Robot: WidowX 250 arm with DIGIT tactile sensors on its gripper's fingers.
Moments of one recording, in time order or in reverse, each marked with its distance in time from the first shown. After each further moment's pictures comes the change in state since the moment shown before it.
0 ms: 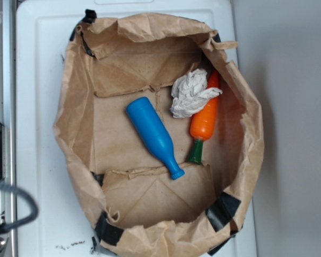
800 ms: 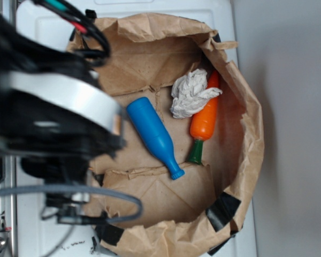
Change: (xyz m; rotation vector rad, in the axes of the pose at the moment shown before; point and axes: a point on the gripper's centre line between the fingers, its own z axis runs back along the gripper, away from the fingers) arm 0.055 -0.013 -0.073 0.010 0.075 -0.205
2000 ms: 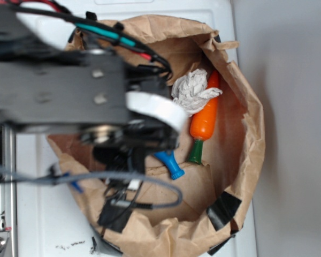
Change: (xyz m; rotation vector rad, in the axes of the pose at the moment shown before) arm 0.033 0.025 -0.060 0.014 -0.041 -0.069
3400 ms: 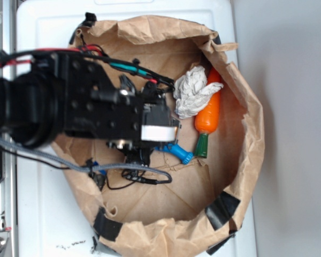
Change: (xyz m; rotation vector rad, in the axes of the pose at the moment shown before) arm -0.005 0.016 -0.089 0.146 -0.040 -0.062
